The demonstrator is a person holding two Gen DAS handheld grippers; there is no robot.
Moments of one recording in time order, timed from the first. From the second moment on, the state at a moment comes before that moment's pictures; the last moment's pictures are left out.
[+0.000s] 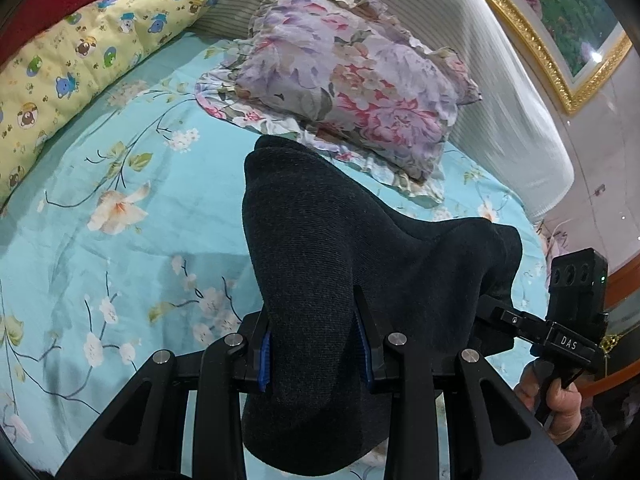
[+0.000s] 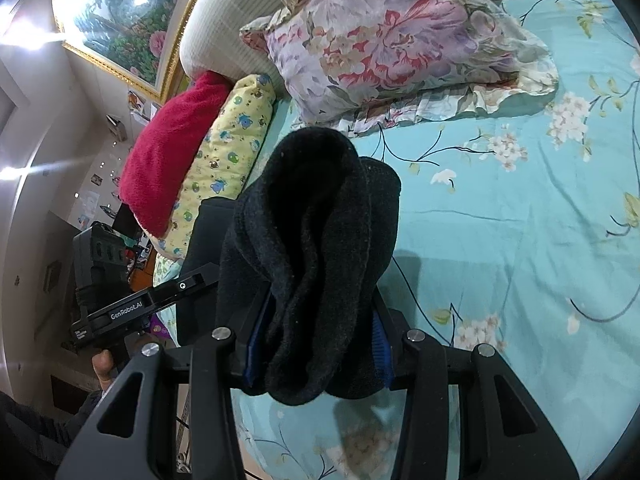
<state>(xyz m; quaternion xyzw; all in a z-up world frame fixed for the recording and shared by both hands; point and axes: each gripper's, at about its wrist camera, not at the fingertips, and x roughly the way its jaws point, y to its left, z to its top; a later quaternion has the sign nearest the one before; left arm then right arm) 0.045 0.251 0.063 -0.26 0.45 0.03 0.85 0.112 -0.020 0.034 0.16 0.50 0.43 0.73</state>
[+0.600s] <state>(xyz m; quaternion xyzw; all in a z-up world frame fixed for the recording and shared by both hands) 0.075 0.267 0.044 -0.24 0.47 0.08 0.85 0.155 0.014 0.008 0.15 0.53 0.43 0.72</state>
